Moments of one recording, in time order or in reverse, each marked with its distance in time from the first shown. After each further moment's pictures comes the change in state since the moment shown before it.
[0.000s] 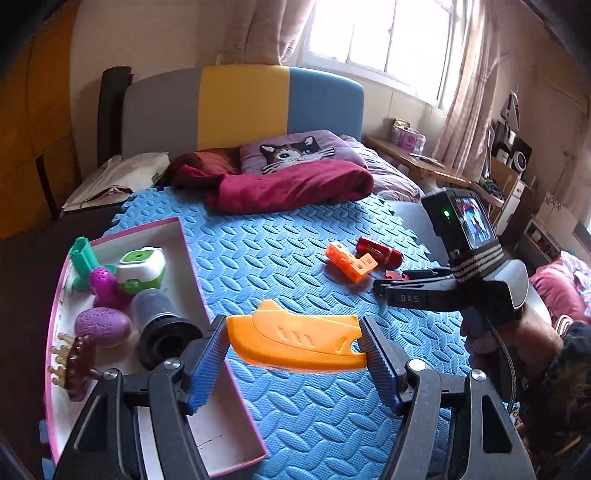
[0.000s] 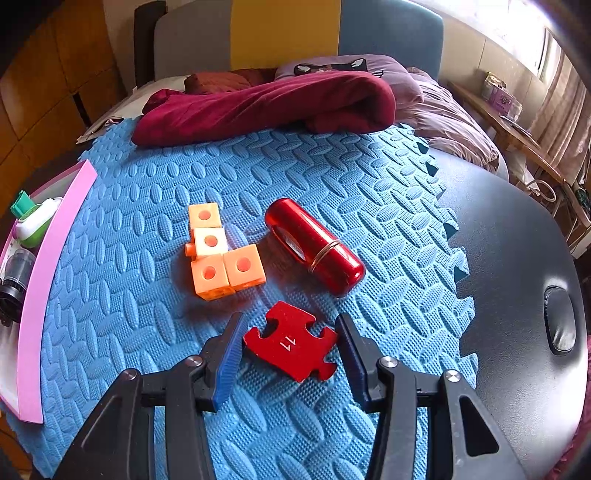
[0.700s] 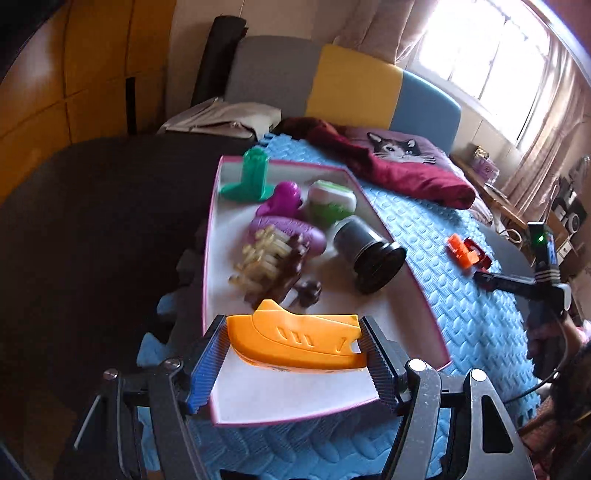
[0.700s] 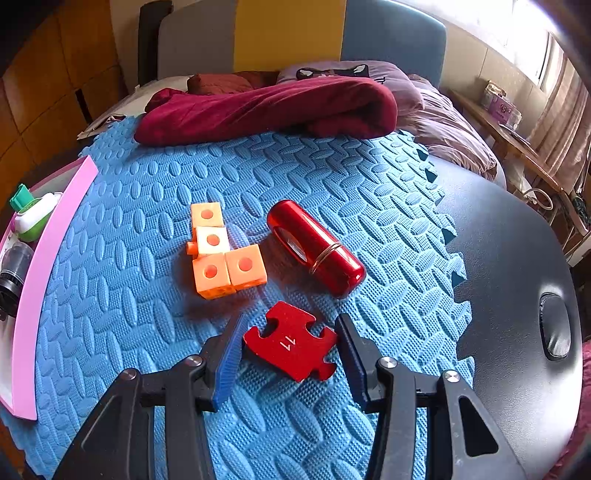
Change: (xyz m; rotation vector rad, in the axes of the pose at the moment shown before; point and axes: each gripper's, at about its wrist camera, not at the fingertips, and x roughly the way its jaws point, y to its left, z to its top) left arm -0.051 0.143 -0.069 -0.276 0.080 0.162; right arm -0.003 0.003 -0.001 -0.027 -0.017 -0.021
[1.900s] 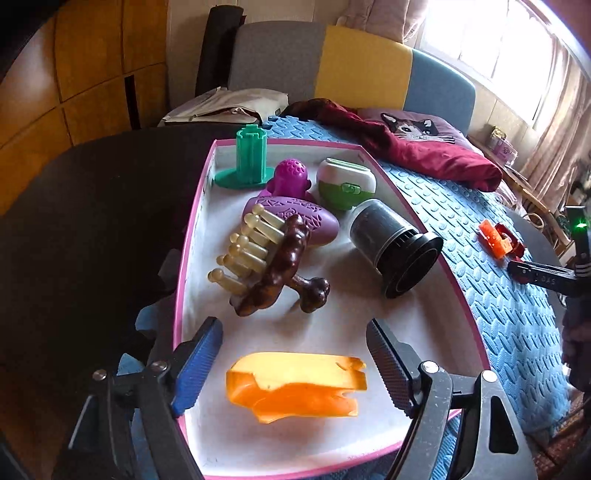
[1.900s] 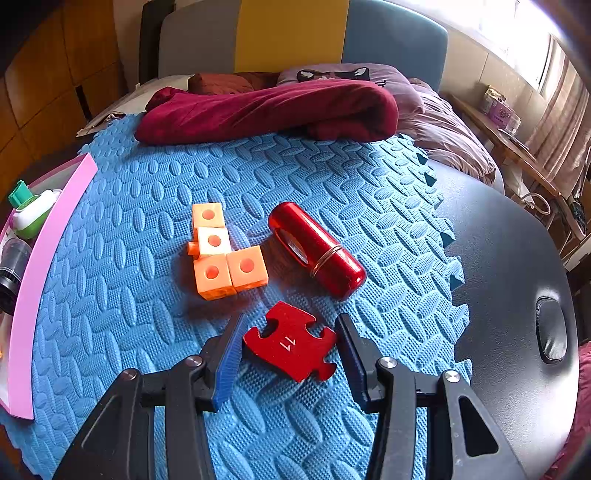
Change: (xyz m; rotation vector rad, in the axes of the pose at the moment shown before) left arm 0.044 -0.009 0.010 0.040 0.045 0.080; right arm 0.000 0.001 0.000 -0.011 -0.006 -0.010
